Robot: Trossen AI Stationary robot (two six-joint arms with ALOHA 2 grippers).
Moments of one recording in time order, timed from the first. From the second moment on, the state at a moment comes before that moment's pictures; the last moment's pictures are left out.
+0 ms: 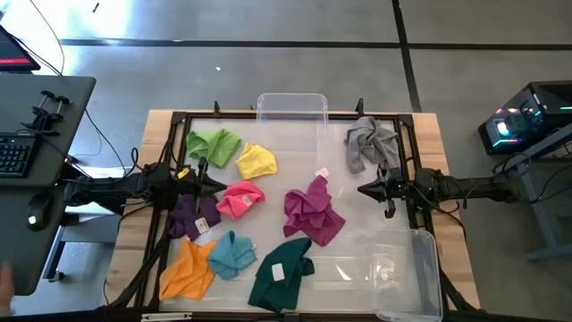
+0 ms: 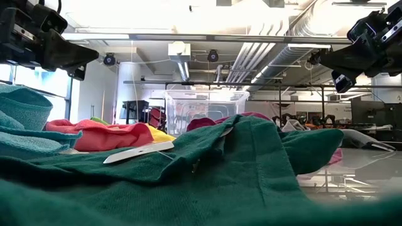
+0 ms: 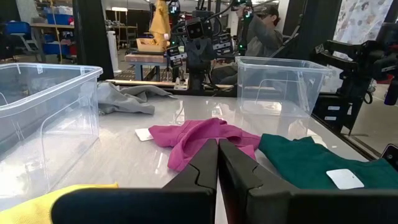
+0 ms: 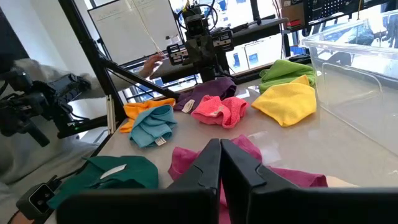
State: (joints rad) left arm 0.06 0.07 0.01 0.02 0.07 -0.03; right arm 0.05 0.07 0.01 0.03 0.05 0.29
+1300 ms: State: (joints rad) left arm 0.06 0.07 0.01 0.02 0.07 -0.03; right arm 0.05 0.07 0.01 0.06 0.18 0.35
